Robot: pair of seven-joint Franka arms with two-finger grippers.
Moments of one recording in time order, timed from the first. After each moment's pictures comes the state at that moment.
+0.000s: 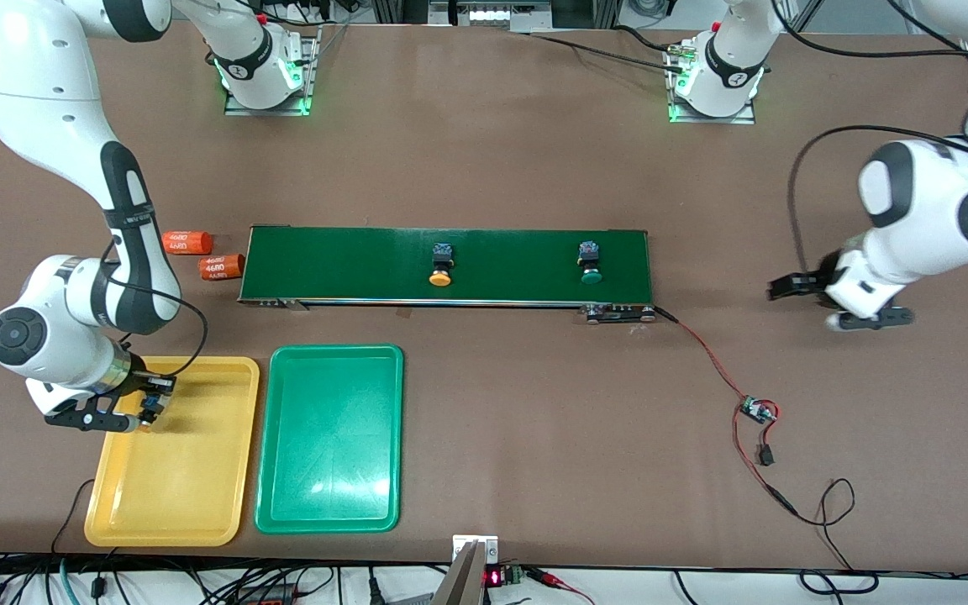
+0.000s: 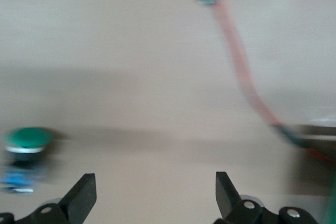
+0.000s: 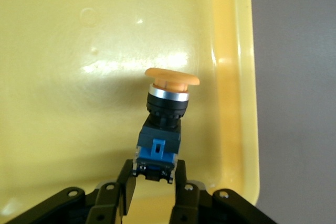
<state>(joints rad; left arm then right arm) 0.45 0.25 -0.30 -2.12 0.05 2.26 0.00 0.08 0.78 -0.19 -1.51 0.03 2.33 0.02</state>
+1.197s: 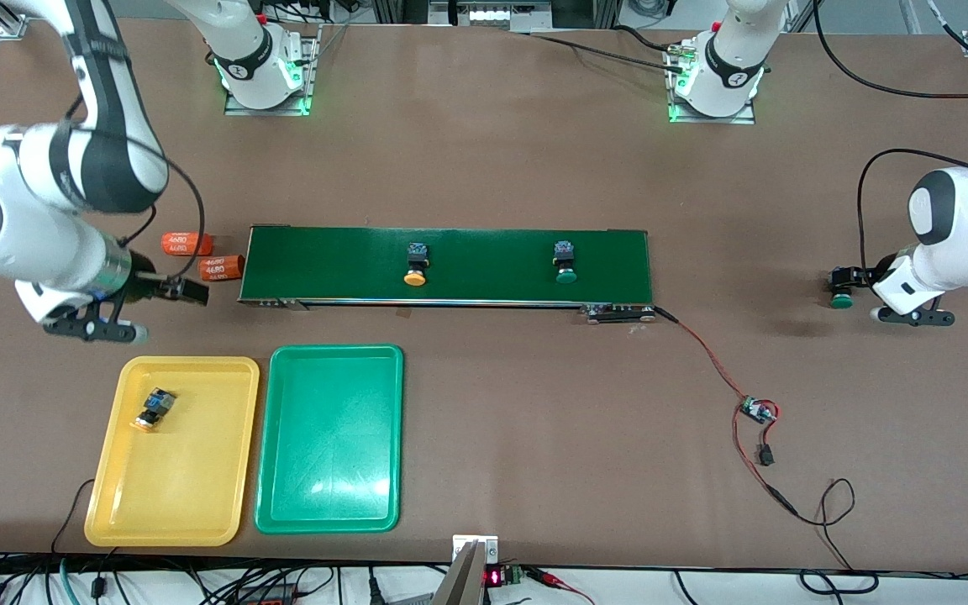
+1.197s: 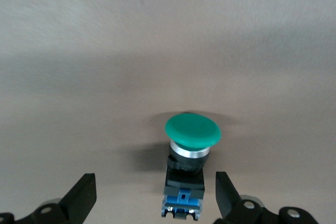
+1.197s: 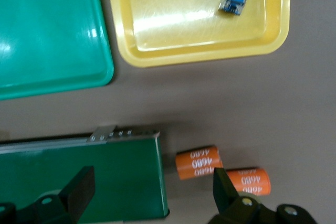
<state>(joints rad) 0.69 0.47 -0.31 -2.10 0.37 2.33 0.19 0.15 0.20 -0.08 -1.87 0.03 1.97 0.16</state>
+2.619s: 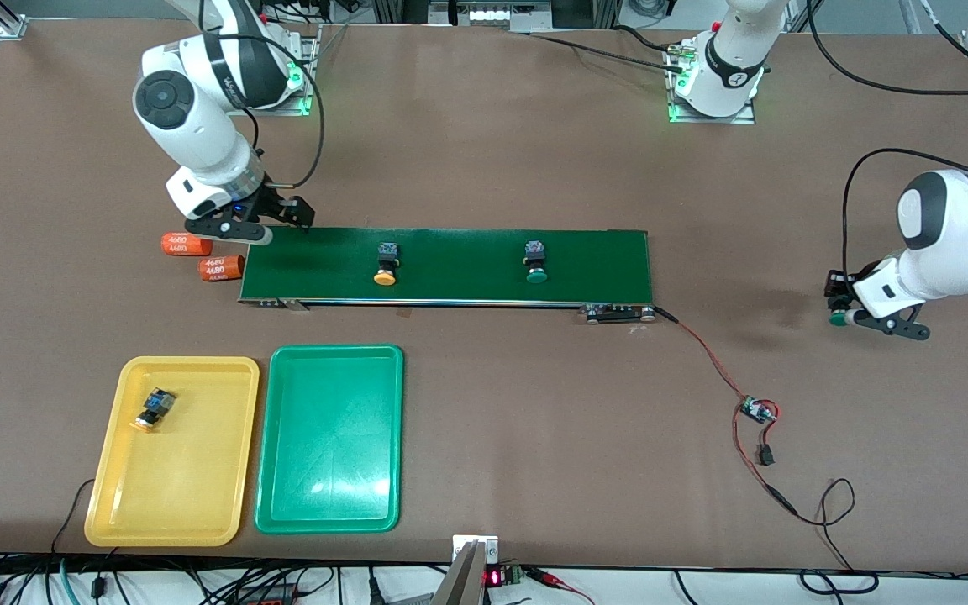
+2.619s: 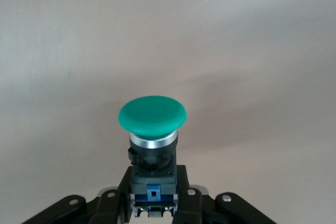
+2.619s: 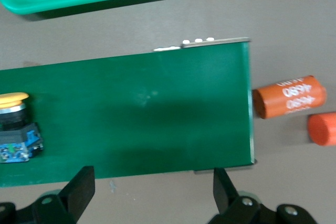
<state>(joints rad) 0.66 0.39 -0.46 -2.06 0.32 2.25 0.31 0.15 -0.05 0.22 -2.41 0.03 2.37 0.45</state>
